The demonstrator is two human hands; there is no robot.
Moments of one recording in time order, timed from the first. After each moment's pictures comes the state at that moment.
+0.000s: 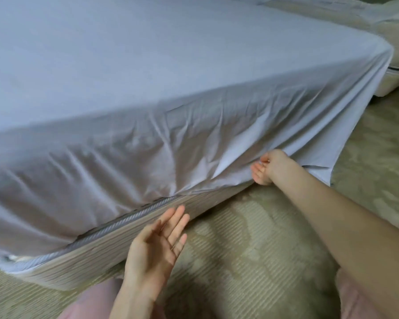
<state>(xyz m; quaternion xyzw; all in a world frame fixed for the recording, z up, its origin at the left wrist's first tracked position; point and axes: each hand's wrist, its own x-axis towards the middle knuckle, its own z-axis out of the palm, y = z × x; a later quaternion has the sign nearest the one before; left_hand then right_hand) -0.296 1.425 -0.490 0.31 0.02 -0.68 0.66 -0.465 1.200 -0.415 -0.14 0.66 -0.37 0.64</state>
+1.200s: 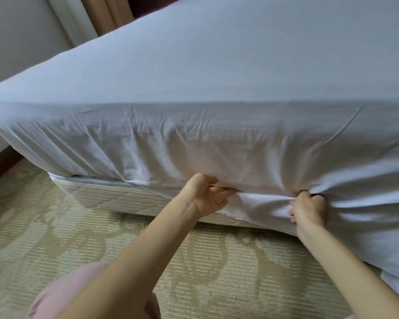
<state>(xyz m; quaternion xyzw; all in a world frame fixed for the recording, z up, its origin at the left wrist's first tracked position) -0.491 1.155 -0.414 0.54 0.14 -0.47 0.68 -0.597 0.992 -0.493 -0.58 0.62 -0.24 0.48</state>
